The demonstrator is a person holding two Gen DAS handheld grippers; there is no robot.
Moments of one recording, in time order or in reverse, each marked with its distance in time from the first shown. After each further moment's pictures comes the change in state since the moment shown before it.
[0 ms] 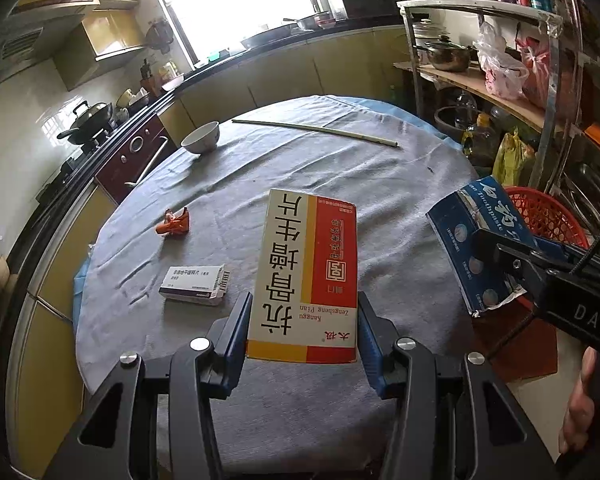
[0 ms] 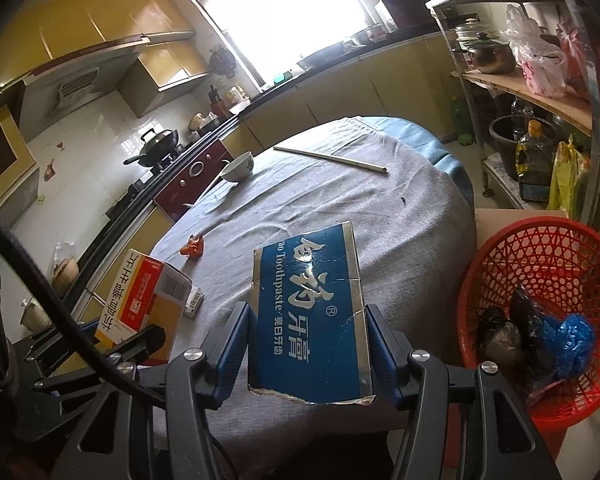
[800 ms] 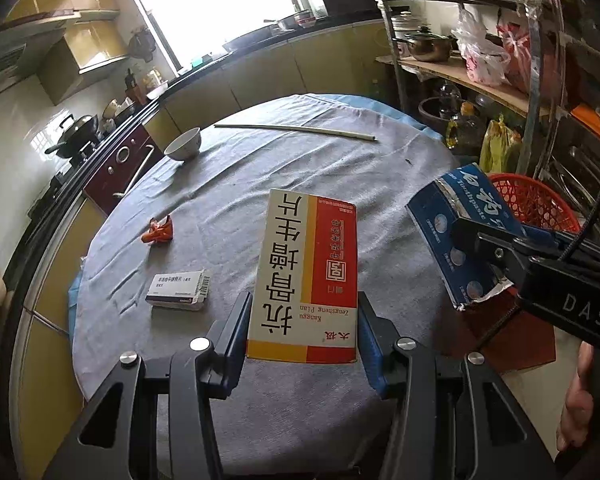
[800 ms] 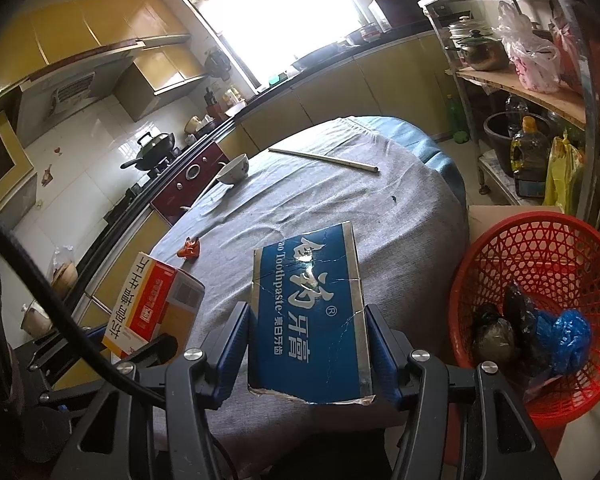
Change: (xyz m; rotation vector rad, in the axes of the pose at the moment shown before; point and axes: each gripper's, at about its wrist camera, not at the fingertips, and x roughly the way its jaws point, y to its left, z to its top) left arm 0.000 -0.026 0.001 0.067 -0.001 -0.017; right arm -0.006 -0.008 -0.002 0.016 -0.005 -0.003
